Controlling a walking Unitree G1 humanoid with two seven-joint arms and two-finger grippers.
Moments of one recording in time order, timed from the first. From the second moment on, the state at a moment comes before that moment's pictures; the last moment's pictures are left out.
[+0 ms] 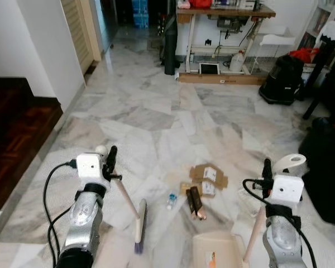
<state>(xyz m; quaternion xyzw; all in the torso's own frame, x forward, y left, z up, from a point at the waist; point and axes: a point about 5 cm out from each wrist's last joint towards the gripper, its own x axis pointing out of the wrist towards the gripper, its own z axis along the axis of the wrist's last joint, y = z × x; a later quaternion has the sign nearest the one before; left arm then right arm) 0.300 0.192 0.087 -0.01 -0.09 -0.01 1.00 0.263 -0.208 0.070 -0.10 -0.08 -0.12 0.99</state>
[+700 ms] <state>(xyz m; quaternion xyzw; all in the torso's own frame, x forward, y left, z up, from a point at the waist) 0.303 0.189 0.089 0.00 -0.09 -0.02 1.00 0.263 -0.212 0.071 -0.09 -0.07 -0.12 0.99</state>
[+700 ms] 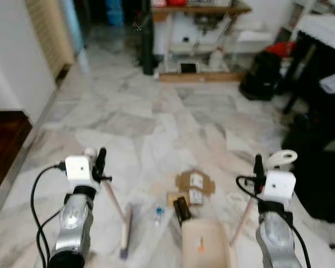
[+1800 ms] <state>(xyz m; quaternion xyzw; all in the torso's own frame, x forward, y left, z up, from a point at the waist) 0.301 0.174 0.085 -0.01 -0.08 -0.04 1.00 0.262 -0.215 0.067 -0.10 -0.07 -0.12 0.98</state>
